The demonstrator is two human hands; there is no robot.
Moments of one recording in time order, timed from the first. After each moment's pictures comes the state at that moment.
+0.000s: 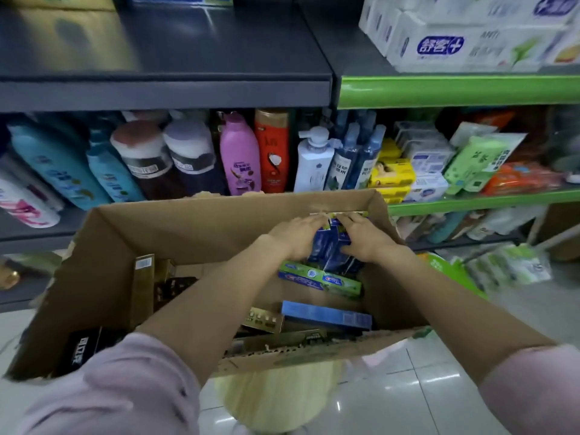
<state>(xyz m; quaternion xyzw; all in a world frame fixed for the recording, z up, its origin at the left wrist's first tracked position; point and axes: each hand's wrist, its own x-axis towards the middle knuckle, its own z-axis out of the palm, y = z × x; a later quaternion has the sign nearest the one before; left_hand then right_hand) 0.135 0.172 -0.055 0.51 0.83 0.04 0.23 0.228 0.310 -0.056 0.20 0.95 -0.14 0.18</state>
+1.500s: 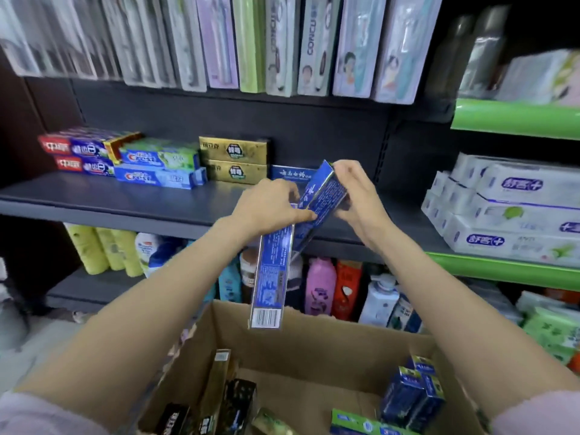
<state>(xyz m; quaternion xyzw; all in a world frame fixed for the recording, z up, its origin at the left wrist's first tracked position) 0.059 0.024 0.221 0.28 0.93 0.18 -0.14 0.120 0.176 0.220 -0.03 0.71 -0.67 -0.19</state>
